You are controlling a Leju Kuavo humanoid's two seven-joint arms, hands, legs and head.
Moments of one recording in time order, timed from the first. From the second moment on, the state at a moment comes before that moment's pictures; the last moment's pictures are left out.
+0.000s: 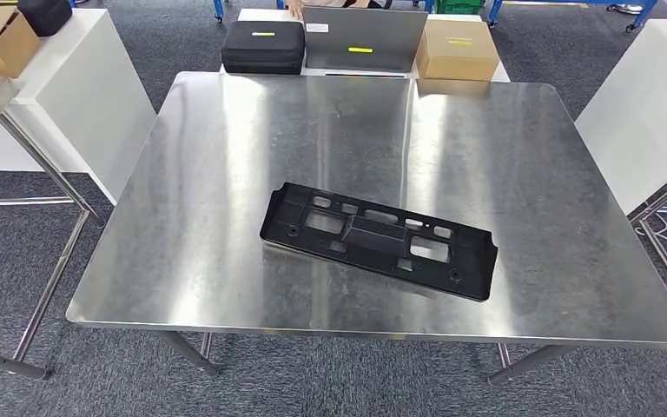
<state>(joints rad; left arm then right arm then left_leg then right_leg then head) -0.07 -0.20 0.78 -0.20 -0.63 0.24 -0.49 -0.07 0.05 -1.48 -0.58 1.46 -0.65 -0.23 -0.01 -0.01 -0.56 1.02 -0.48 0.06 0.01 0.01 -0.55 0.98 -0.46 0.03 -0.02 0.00</state>
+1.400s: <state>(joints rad) -0.06 -0.13 0.73 -0.20 -0.69 0.23 -0.49 -0.11 0.17 -1.45 -0.21 1.51 -0.34 -0.10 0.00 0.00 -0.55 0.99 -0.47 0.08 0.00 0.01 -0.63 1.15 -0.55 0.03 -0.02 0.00</state>
